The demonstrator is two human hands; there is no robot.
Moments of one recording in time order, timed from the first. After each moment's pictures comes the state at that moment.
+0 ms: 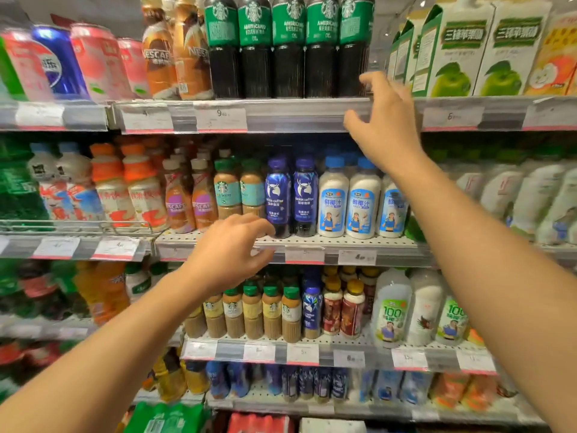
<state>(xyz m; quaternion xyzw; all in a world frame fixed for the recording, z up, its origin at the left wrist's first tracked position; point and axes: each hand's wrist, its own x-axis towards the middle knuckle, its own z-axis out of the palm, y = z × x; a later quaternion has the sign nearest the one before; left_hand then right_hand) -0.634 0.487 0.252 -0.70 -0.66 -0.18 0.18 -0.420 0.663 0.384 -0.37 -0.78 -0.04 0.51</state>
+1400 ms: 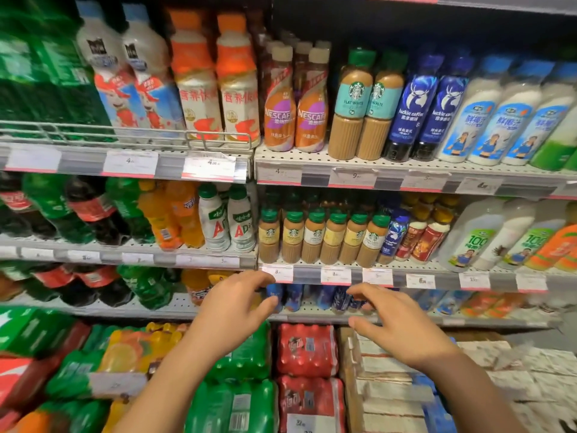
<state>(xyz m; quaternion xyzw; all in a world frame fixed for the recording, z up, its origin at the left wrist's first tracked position) -0.822 0.331 0.065 -0.66 -0.71 -0.23 -0.10 -0.538 0.421 0.090 -0.46 -0.86 0.21 0.01</state>
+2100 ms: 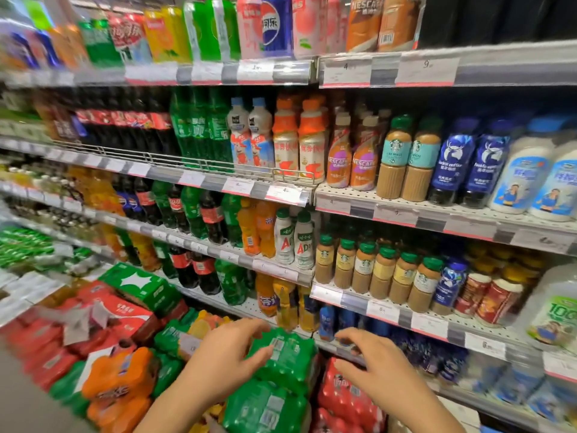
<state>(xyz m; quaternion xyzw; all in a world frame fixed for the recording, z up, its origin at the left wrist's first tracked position) -0.748 0.190 0.101 -0.54 -0.82 -0.17 -0.08 -0.531 0.381 0.076 -0.27 -0.92 0.28 0.03</state>
